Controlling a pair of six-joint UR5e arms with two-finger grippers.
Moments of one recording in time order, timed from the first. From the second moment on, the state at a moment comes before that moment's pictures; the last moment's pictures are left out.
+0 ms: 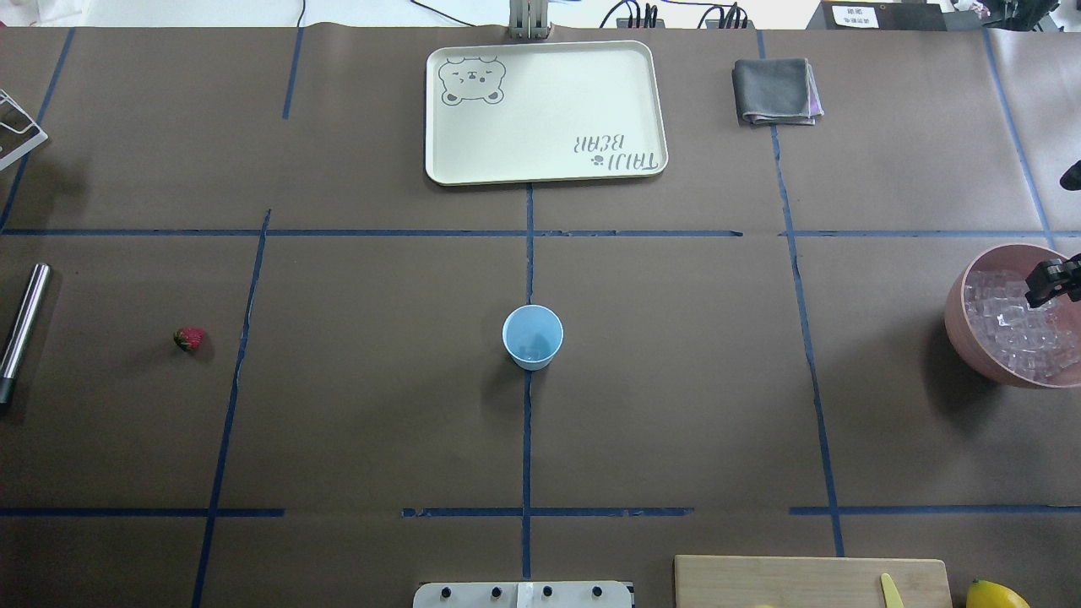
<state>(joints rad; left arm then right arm) -1.66 -1.43 -1.83 -1.59 -2.44 0.10 1.16 -1.64 1.75 -1.46 2.18 0.34</state>
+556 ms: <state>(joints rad) -1.66 -1.41 -1.85 -1.59 -2.44 0.10 1.16 -1.63 1.74 -1.46 2.18 0.34</state>
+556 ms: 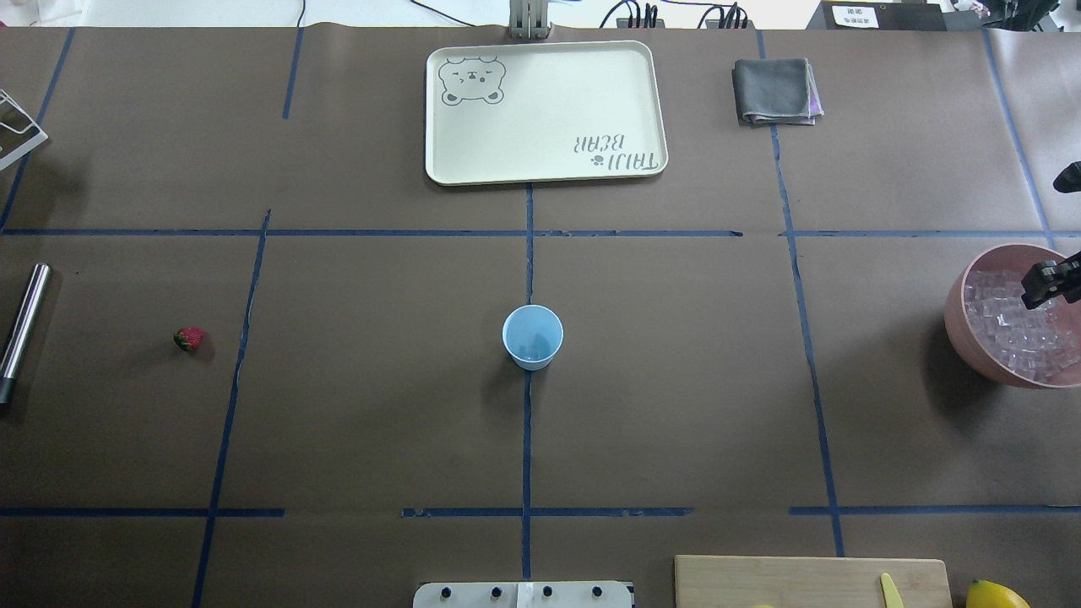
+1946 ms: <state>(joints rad) -1.66 -1.41 -1.85 -1.59 -2.44 0.11 1.14 -1.63 1.73 -1.46 2.17 0.34</state>
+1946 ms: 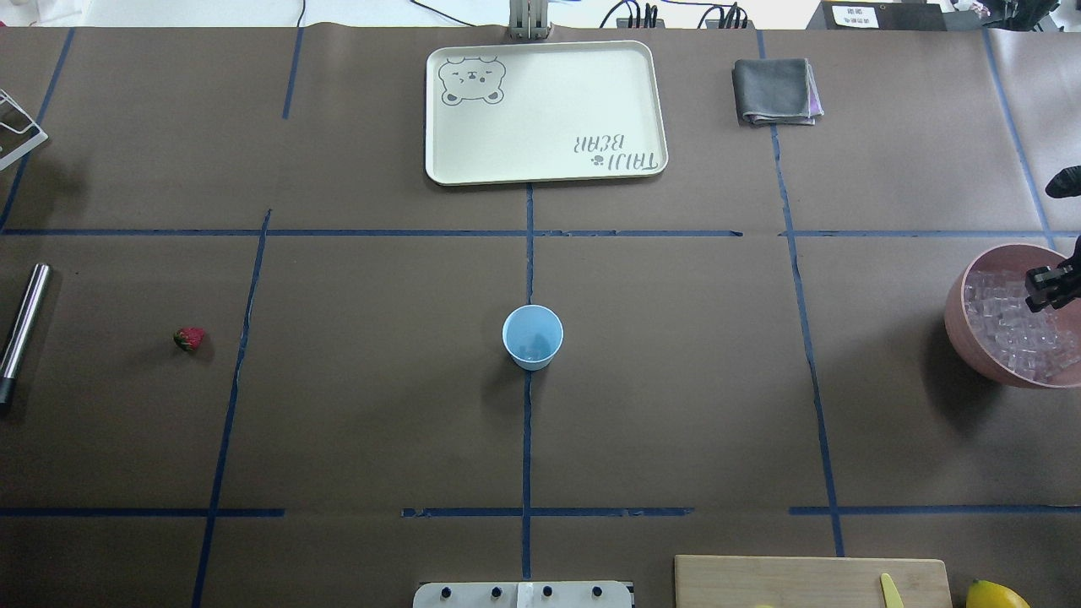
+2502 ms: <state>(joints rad) -1.66 -1.41 -1.85 -1.59 -2.44 0.11 1.22 -1.70 2.00 -1.59 2.18 0.34</state>
